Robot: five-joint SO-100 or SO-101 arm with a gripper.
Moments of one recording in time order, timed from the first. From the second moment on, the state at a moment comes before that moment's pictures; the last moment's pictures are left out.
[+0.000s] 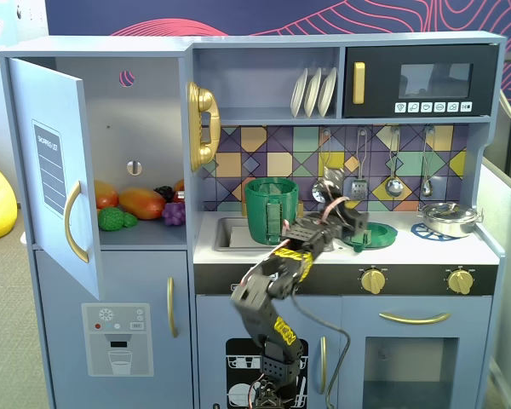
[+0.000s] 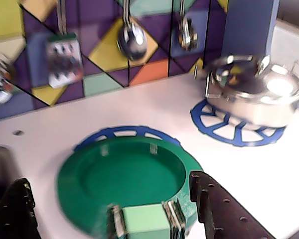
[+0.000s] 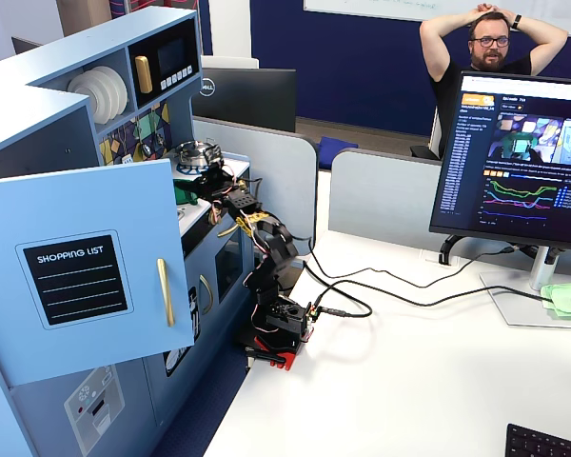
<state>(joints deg) 32.3 125.9 109.3 14.8 -96.3</state>
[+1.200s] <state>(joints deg) 2.9 180.9 171.7 68.1 -91.1</state>
